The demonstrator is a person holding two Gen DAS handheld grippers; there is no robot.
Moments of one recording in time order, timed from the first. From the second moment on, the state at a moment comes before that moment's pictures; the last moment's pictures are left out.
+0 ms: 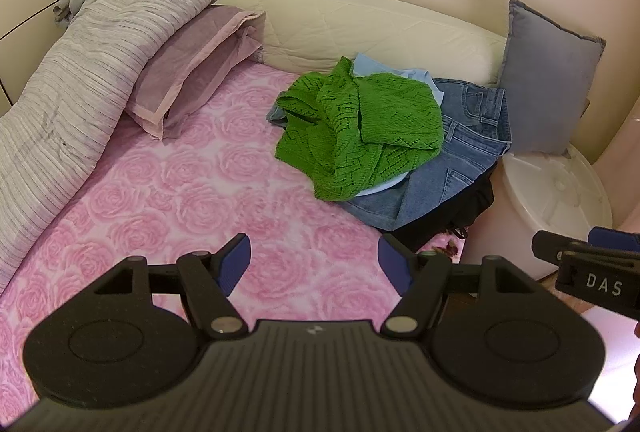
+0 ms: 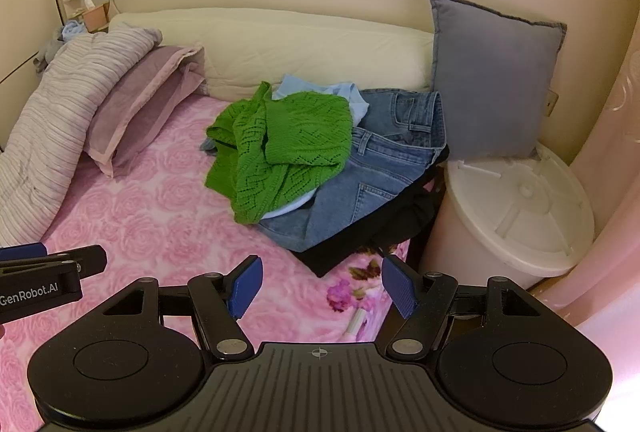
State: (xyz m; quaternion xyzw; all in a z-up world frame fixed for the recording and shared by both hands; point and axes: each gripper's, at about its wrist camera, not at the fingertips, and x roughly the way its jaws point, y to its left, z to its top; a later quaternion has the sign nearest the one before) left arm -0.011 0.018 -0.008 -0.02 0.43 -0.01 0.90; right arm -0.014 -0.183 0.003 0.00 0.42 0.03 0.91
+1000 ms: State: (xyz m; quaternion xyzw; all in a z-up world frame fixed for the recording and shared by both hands) left arm 0.051 0.019 -0.044 -0.05 0.46 0.00 0.89; right arm 0.068 -0.203 -0.024 -0.01 0.45 0.03 0.89
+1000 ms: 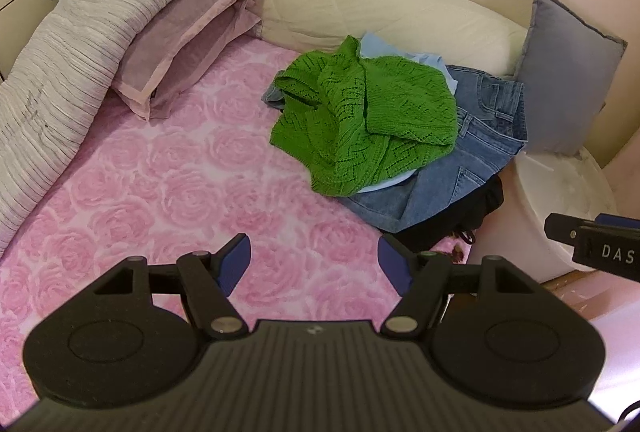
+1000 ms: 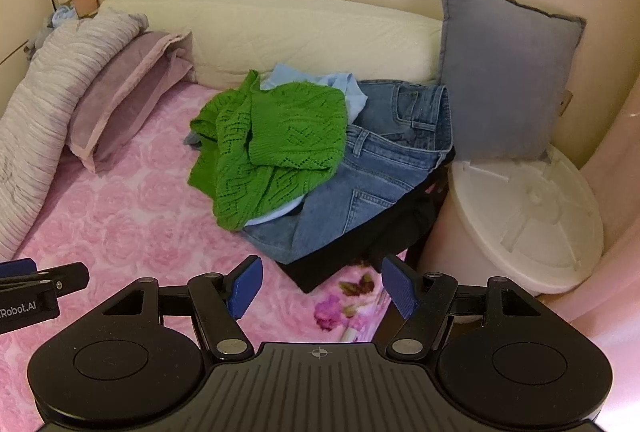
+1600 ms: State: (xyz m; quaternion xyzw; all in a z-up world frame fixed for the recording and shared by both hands) left arm 0.147 -0.007 -0.084 -0.05 0.48 0.01 0.88; right arm 0.175 -0.221 -0.062 -0.02 0.47 0.07 0.88
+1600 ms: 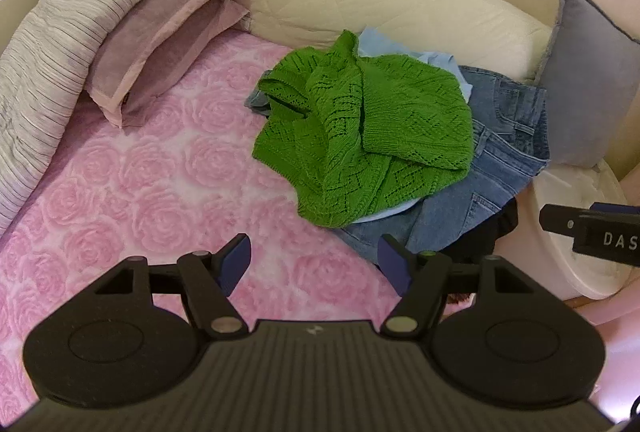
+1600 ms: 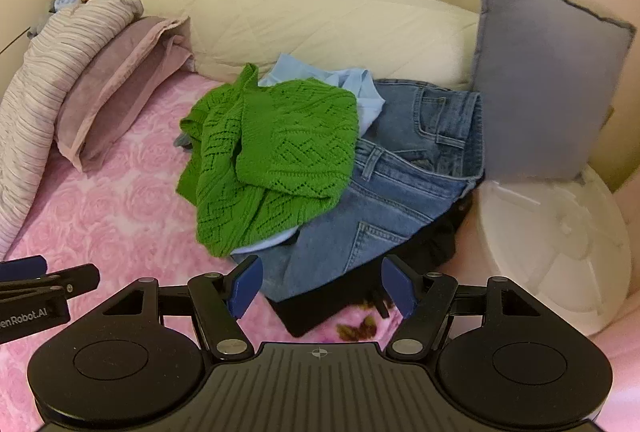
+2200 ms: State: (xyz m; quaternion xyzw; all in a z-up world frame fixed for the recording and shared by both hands) left arm 0.261 -0.032 -0.145 -0.06 0.52 0.01 0.85; right arm 0.292 -0.237 -0.110 -0.03 0.52 0.08 0.85
